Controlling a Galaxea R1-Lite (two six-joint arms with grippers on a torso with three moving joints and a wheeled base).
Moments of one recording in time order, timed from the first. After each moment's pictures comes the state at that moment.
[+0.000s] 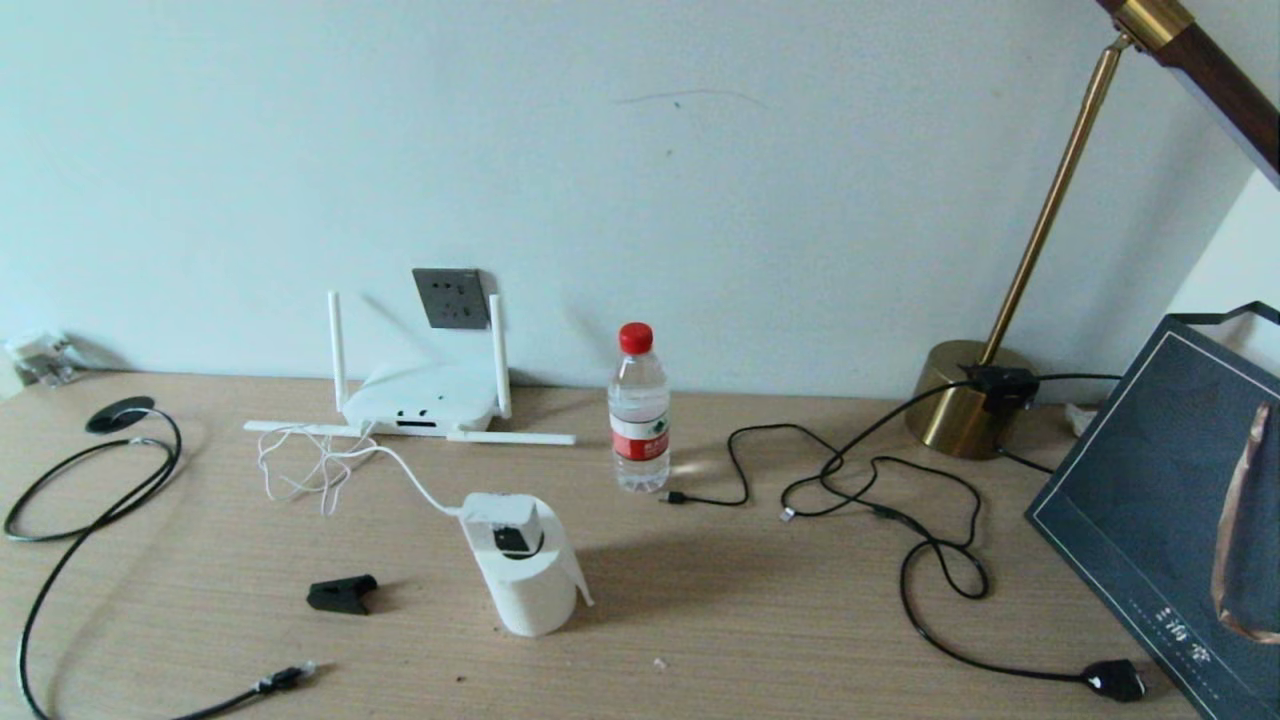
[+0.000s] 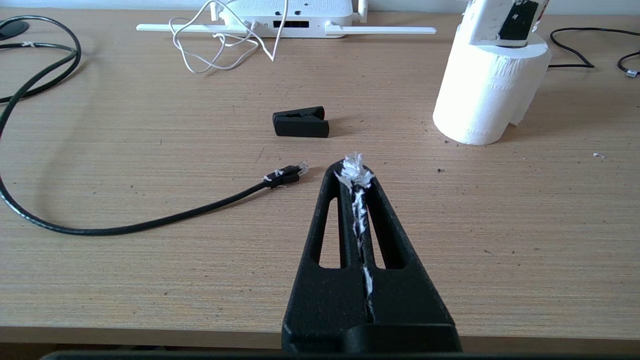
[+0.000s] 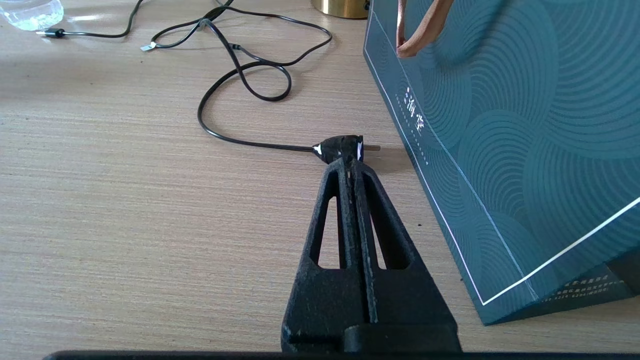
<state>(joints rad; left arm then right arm) 0.00 0.00 0.00 -0.01 0.00 -0.01 -0.01 0.00 -0.07 0.16 -0.01 0.00</state>
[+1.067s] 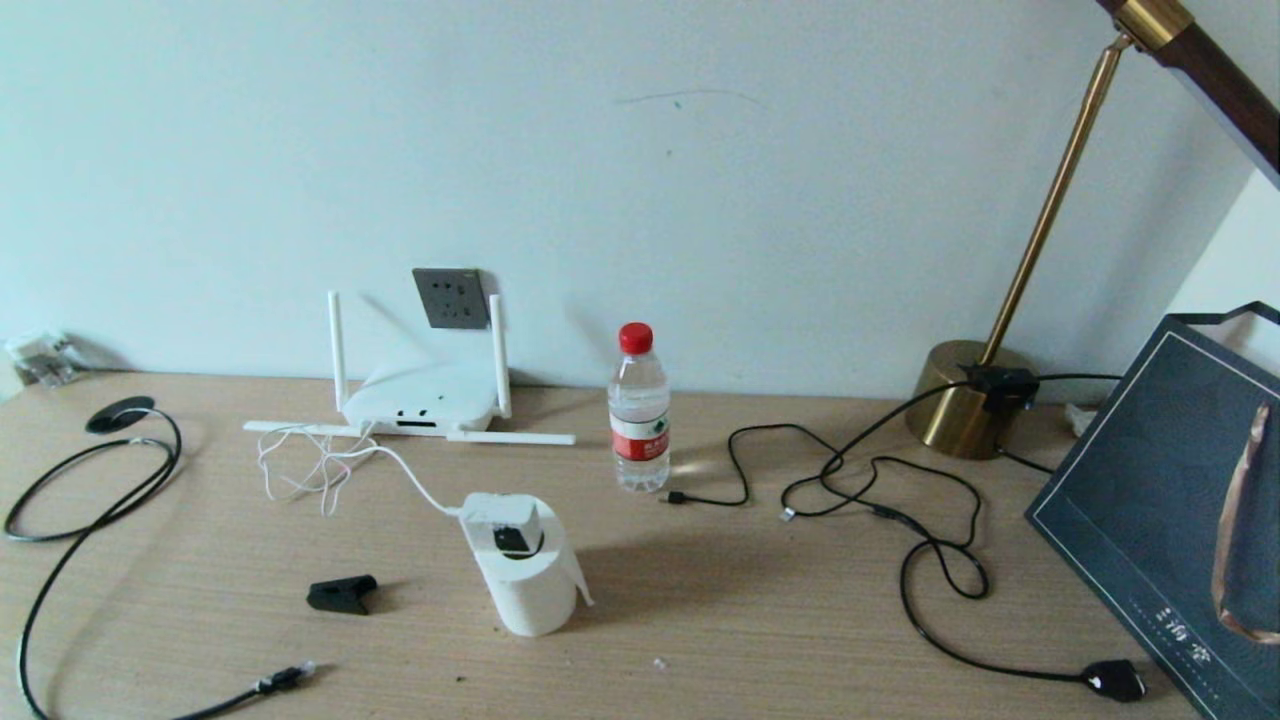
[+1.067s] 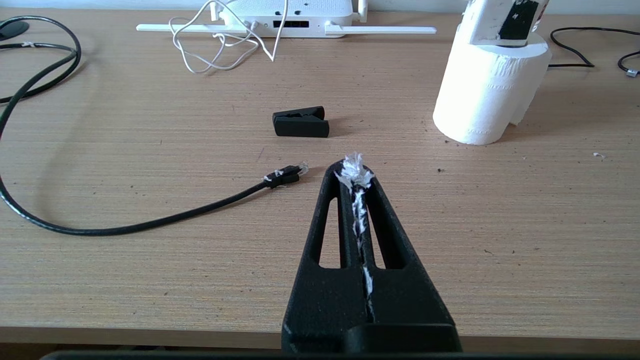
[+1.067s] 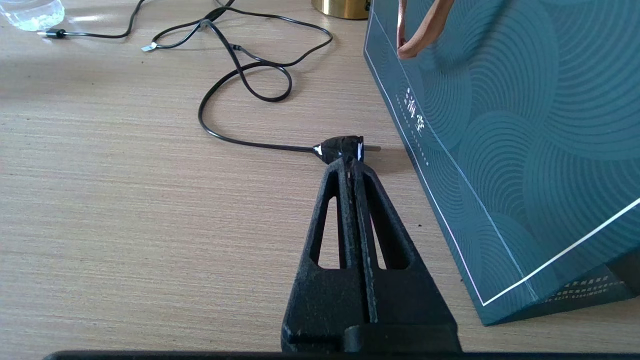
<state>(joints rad) 0.00 0.00 0.00 0.00 0.00 -0.01 -0.01 0.00 -0.07 0.16 0.00 0.00</state>
